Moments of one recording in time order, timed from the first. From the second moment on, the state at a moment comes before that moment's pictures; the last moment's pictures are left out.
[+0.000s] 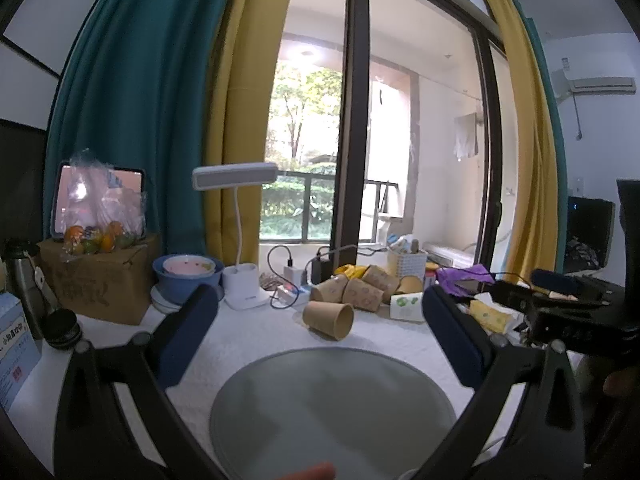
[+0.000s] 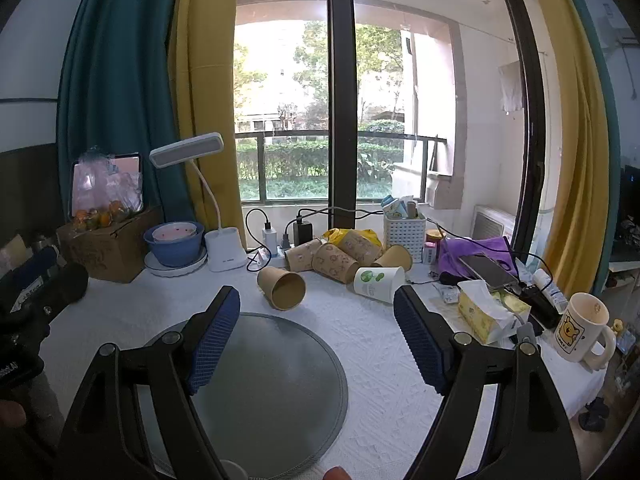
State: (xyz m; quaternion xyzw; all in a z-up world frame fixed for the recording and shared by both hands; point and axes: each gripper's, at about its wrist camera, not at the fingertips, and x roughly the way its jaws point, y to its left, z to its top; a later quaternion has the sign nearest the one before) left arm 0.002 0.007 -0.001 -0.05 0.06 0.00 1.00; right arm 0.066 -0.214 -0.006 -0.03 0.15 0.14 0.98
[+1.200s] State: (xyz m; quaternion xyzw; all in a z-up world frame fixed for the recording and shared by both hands) left arm 0.001 0.006 -0.001 -0.06 0.06 0.00 1.00; right arm 0.064 -0.210 0.000 -0.03 0.15 0.14 0.98
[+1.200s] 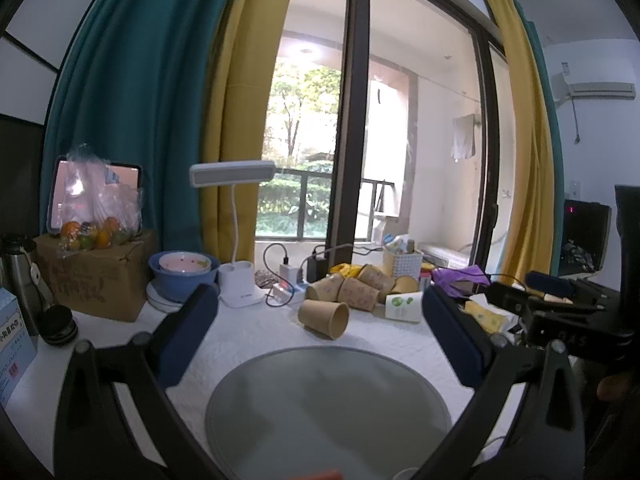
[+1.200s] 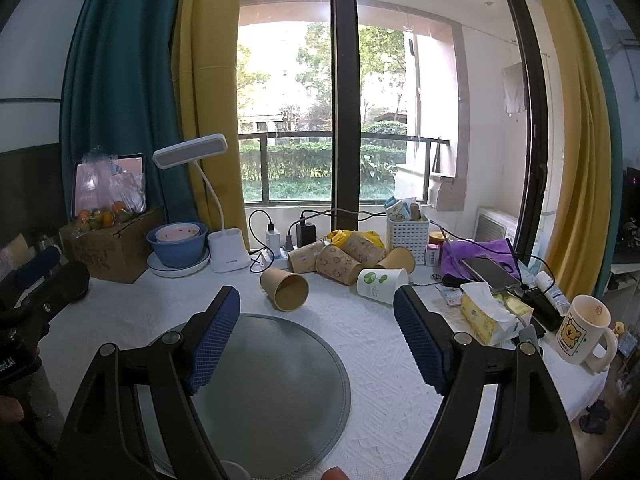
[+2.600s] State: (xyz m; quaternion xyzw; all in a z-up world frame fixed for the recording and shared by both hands) left arm 0.067 0.009 -0.011 0.03 0.14 -0.04 0.99; right arm 0.111 -0.220 -0.017 -0.02 0.19 0.13 0.97
